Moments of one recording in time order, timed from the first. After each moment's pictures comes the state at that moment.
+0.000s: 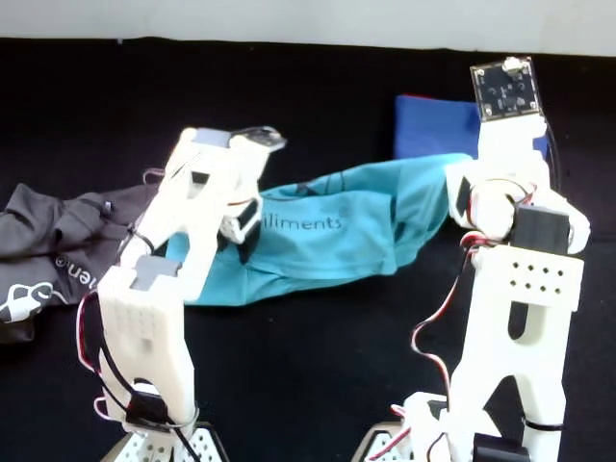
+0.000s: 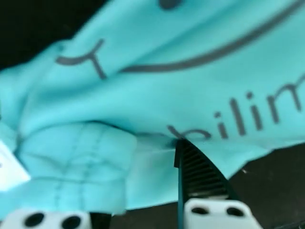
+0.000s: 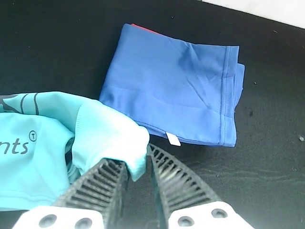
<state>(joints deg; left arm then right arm) 2.8 32.0 -10.4 79.2 -19.3 4.0 -29.8 13.9 65.5 20.2</state>
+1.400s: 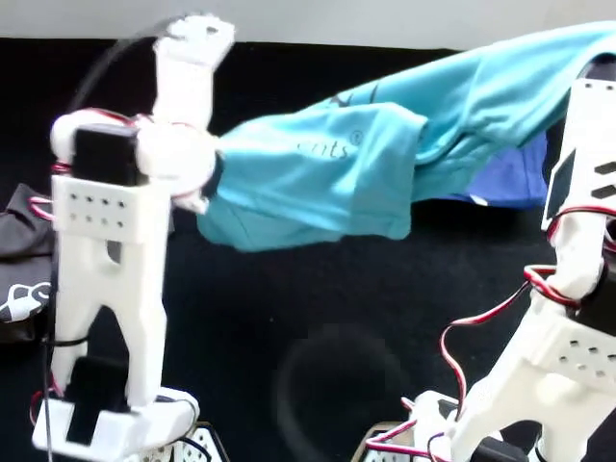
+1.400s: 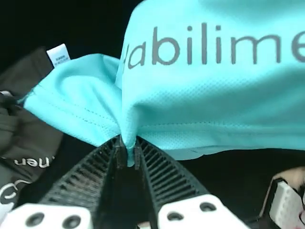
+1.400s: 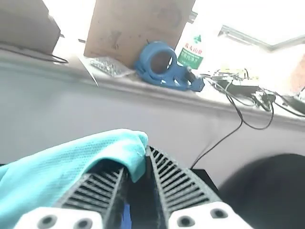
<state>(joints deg) 4.7 -11.0 -18.1 101.1 -7.3 14.3 -30.2 -21.1 57.7 20.3</state>
